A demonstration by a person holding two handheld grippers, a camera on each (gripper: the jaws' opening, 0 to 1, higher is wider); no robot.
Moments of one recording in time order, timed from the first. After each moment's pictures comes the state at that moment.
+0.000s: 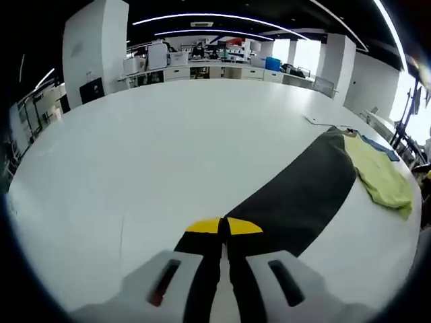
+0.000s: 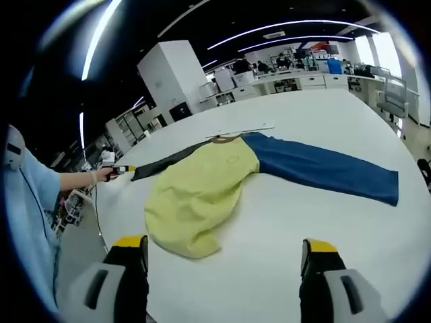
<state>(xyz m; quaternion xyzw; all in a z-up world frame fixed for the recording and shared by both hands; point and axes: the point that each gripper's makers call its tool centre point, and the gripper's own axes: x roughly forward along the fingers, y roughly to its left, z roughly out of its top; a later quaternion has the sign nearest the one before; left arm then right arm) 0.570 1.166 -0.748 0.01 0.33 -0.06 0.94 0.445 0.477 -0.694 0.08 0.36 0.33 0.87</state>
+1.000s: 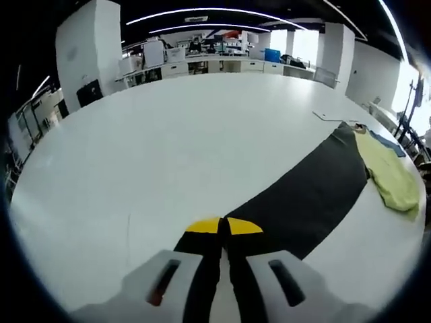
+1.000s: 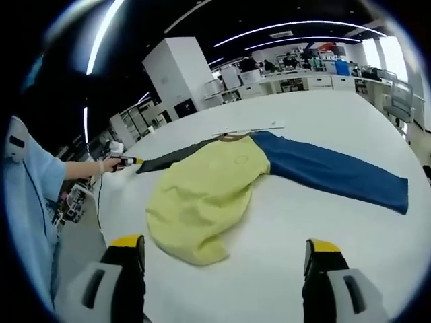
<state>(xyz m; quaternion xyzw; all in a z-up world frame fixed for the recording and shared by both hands) 0.590 1.171 -0.749 0.00 0.35 -0.06 0.94 0.449 0.495 -0.697 0.07 0.36 0.35 0.86</state>
